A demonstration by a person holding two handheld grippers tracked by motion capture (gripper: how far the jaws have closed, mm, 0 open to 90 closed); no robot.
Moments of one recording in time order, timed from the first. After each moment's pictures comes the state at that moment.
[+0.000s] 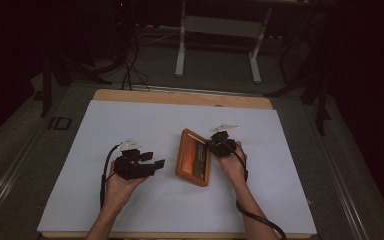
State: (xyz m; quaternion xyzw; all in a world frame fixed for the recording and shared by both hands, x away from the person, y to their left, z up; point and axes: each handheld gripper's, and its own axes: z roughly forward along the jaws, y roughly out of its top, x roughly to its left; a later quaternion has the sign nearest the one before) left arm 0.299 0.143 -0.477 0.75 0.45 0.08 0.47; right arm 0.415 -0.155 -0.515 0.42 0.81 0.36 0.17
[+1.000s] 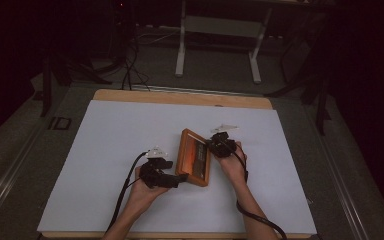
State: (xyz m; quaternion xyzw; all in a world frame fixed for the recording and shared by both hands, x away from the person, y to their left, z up) left arm 0.304 0.084 -0.505 0.78 0.41 0.01 0.47; right arm 0.414 -0.156 -0.516 0.41 0.82 0.36 0.18
